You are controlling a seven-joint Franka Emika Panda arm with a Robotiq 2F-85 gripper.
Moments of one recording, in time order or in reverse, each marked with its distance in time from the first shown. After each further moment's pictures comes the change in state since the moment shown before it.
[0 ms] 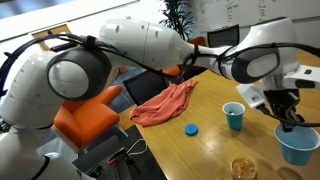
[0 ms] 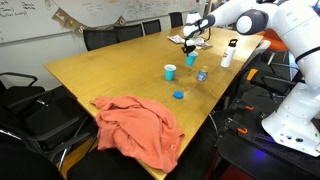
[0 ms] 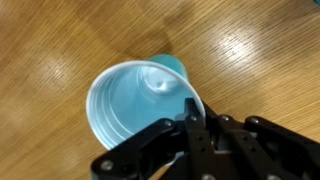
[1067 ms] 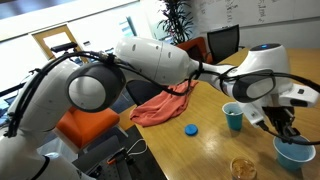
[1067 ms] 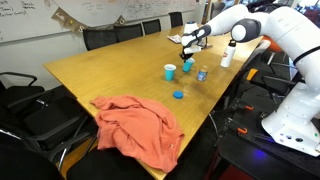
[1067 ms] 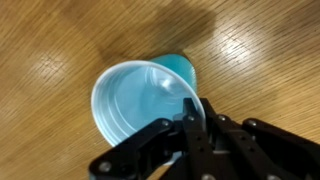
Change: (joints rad) arm -0.002 0.112 0.012 0.033 -0.002 0.103 -0.005
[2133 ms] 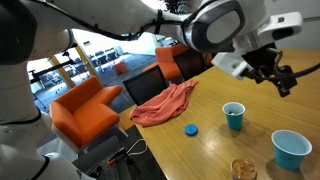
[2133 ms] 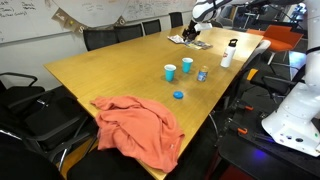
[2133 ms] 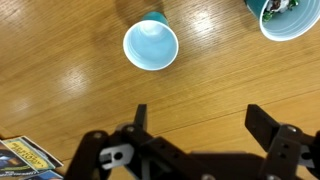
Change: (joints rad) arm -0.006 -0.559 0.074 -0.483 0.006 0.128 -0.233
